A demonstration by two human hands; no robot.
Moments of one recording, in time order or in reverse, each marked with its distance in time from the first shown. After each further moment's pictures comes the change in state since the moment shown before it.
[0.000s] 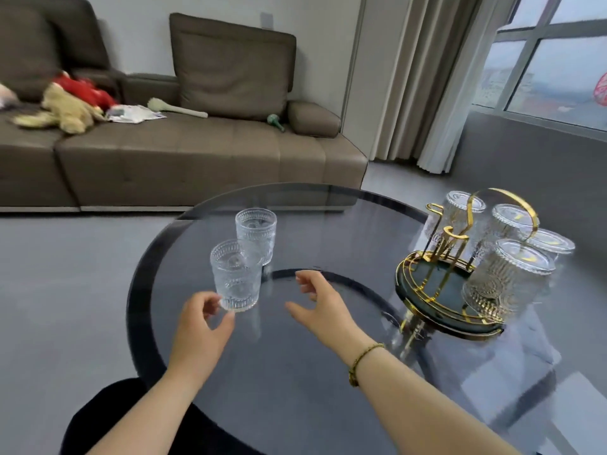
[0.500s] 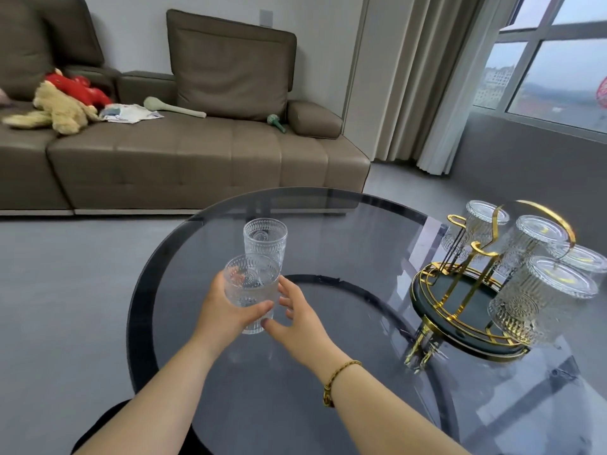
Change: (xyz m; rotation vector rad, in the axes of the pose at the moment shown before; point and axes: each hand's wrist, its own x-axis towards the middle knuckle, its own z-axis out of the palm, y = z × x) left_hand 0.065 -0.003 0.019 -0.253 -0.181 -0.095; right_hand 0.030 -0.007 0.052 0.204 -0.077 0.074
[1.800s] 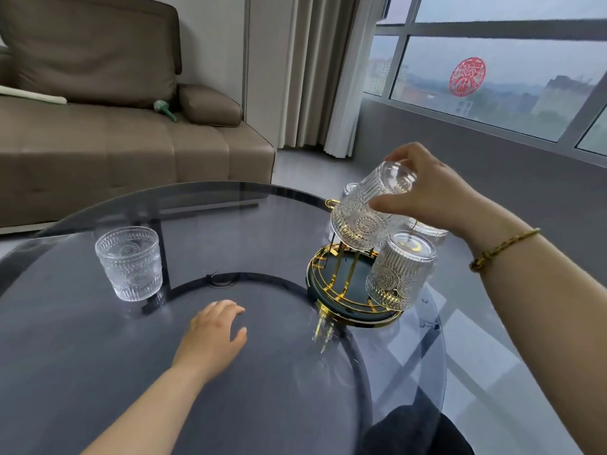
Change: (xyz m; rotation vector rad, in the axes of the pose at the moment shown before) left_hand -0.012 -0.004 0.130 0.785 -0.443 0.389; right_hand -0.071 -0.111 -0.286 -0.742 0.531 0.026
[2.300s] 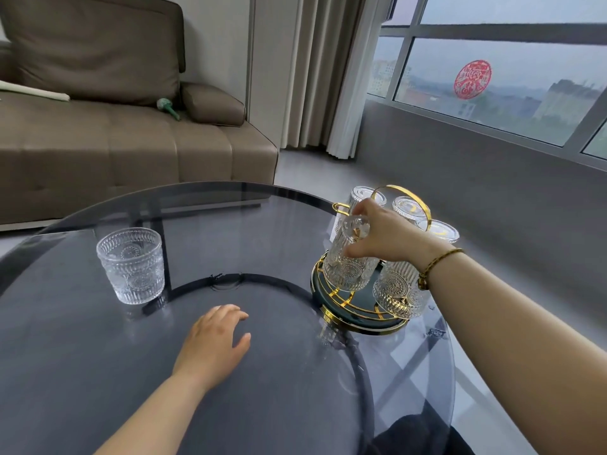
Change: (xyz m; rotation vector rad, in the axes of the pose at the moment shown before) left_hand 0.001 -0.003 0.001 -0.008 0.018 0.035; right_hand 0.017 0.016 0.067 -0.153 -0.328 0.056
